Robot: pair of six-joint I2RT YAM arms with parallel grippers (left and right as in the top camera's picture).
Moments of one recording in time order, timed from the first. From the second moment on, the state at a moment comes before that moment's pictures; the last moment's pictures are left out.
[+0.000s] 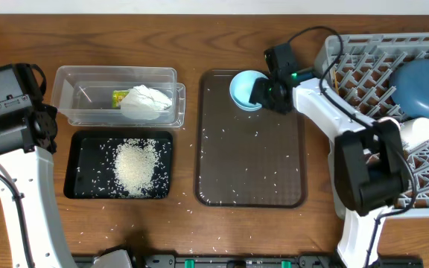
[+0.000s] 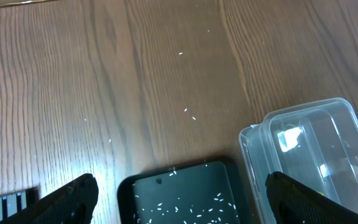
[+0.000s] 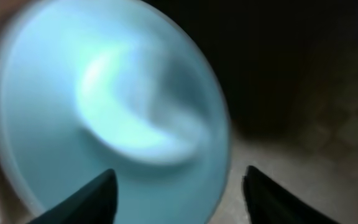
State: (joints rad) left arm 0.34 1.32 1.40 -1.16 -0.50 -0.91; right arm 0.35 2.08 1.49 -0.60 -0.10 0.66
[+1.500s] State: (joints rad) left arm 0.34 1.32 1.40 -1.16 -0.50 -0.91; right arm 0.66 1.83 1.49 -0.90 0.11 0.43
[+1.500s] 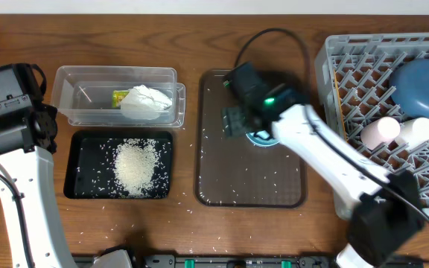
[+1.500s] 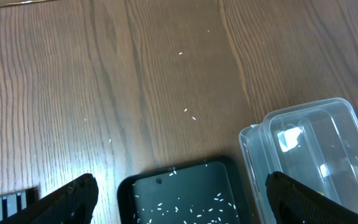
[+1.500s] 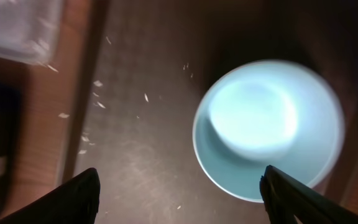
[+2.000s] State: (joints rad) left arm 0.34 1.32 1.40 -1.16 -0.50 -0.91; right arm 0.70 2.02 1.48 -0.89 0.22 0.50
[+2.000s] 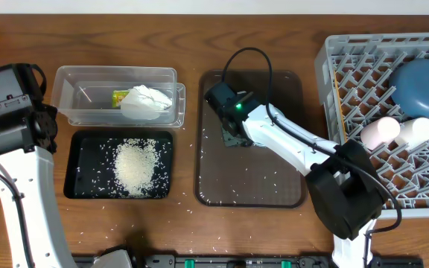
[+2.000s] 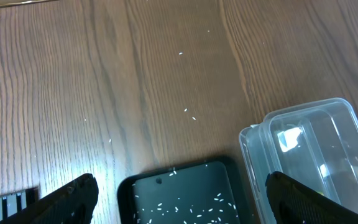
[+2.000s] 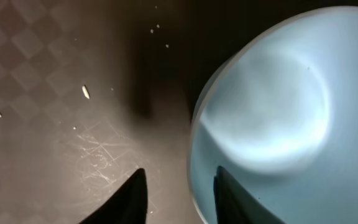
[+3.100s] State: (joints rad) left arm 0.34 1.32 1.40 -1.16 -0.50 -0.91; right arm 0.53 1.72 1.69 -1.14 0.22 0.53
